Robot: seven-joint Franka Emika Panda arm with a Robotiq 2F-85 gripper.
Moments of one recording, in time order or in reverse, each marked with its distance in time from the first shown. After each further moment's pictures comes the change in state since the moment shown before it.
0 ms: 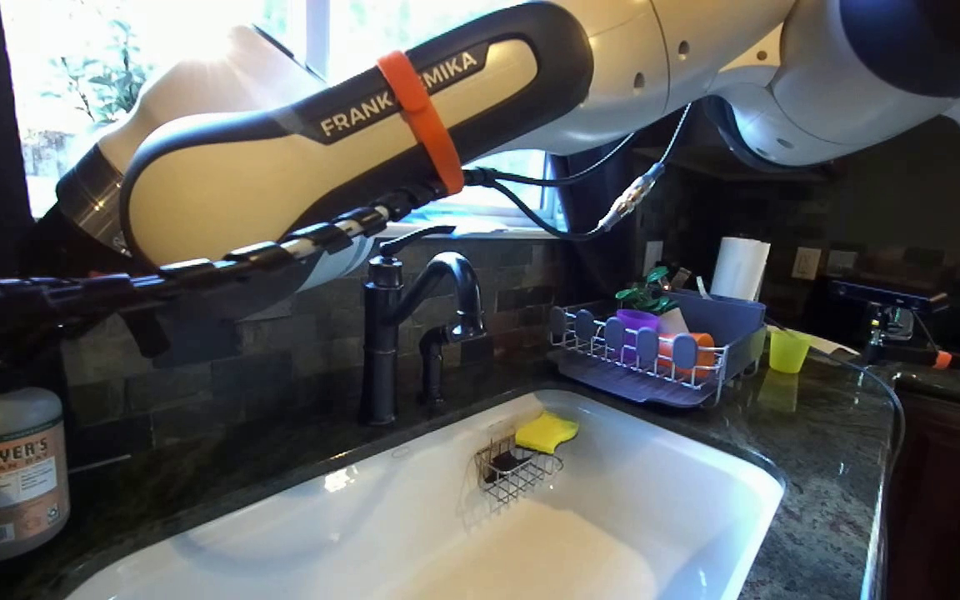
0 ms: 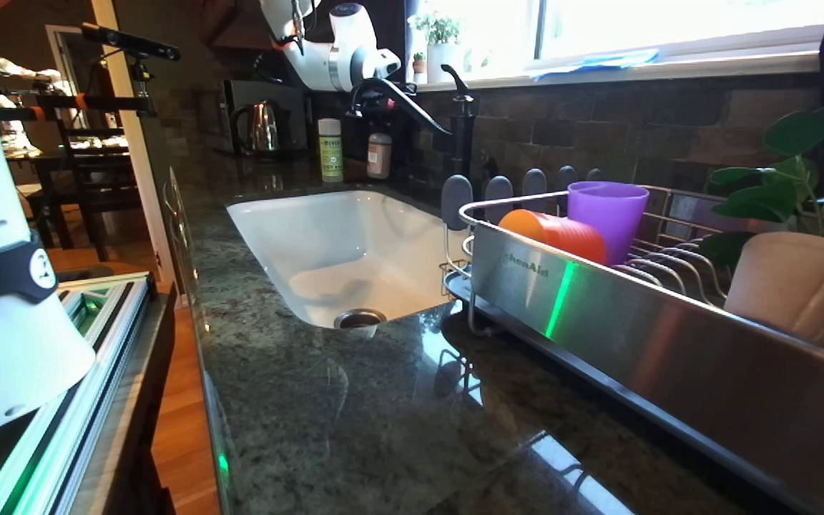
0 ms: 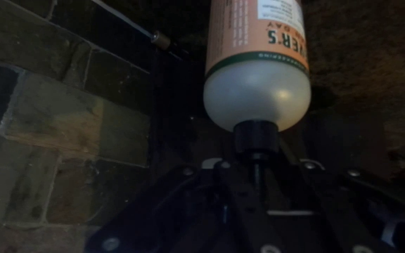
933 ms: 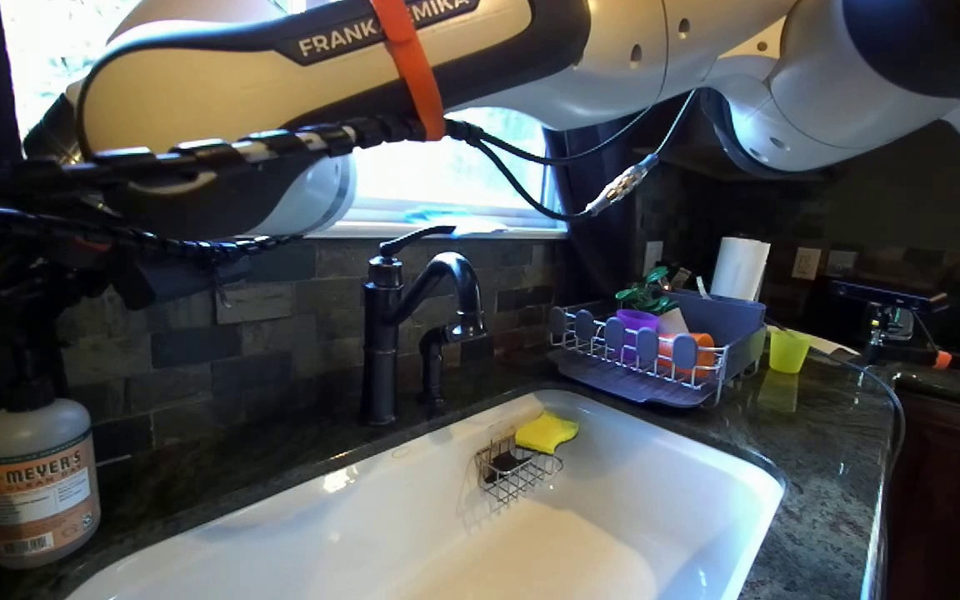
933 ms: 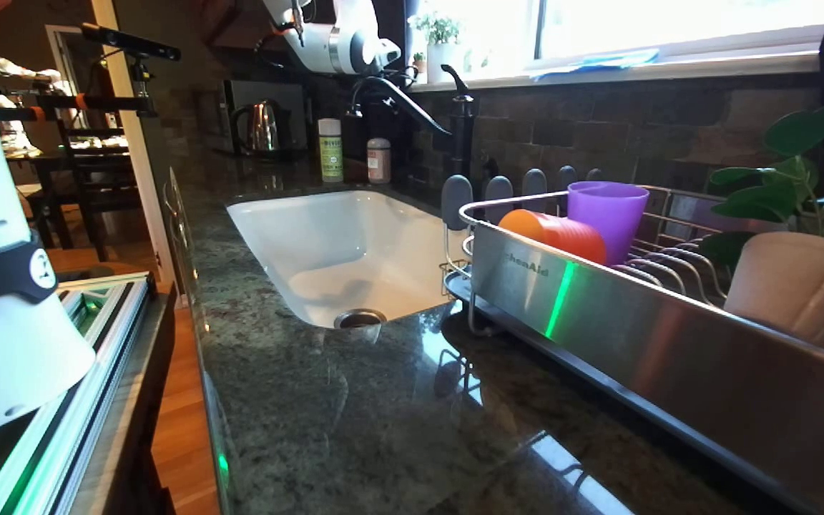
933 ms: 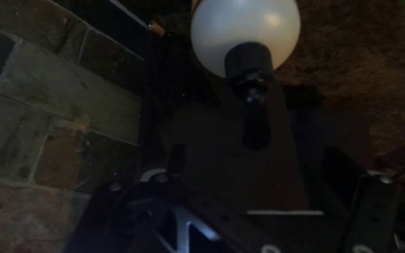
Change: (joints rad) arm -0.001 0.012 0.037 0.114 0.008 -0.175 -0.044
